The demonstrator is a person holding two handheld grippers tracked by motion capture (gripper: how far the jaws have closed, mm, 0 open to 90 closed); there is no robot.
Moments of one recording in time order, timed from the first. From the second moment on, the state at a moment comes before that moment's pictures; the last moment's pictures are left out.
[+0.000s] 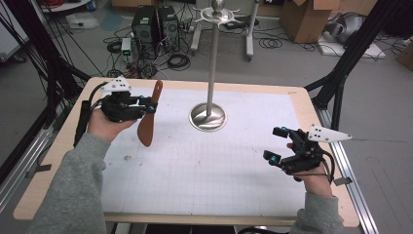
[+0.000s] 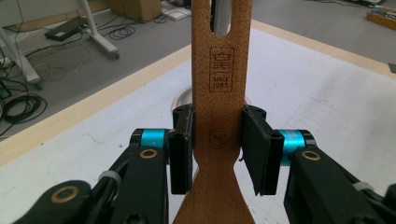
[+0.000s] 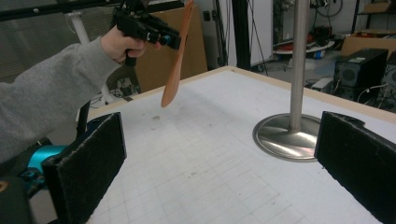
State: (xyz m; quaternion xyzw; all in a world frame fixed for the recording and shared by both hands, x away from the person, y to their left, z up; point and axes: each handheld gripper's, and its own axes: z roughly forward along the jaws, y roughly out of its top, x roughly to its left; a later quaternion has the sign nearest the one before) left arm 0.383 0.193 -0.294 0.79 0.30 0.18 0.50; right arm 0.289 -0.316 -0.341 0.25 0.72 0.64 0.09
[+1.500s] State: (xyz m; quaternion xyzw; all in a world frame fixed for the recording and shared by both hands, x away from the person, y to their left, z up) left arm 0.437 0.159 -0.225 0.80 0.25 0.17 0.52; right arm 0.292 -0.330 -0.344 0.26 0.72 0.63 0.10
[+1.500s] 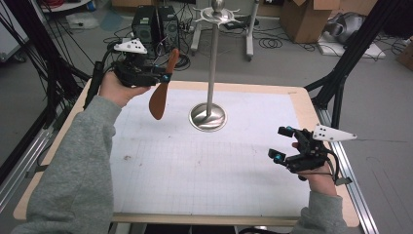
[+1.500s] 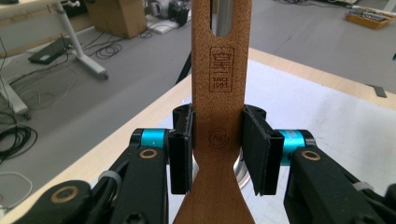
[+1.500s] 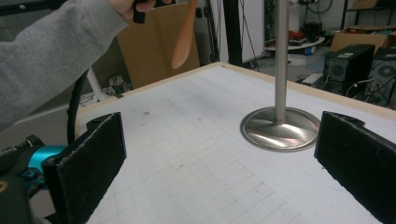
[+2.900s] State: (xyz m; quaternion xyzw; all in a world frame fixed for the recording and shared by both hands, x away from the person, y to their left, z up) left arm 0.453 0.139 -0.160 0.79 0.22 0.17 0.55; right arm 0.286 -0.330 -0.339 0.26 0.72 0.64 0.11
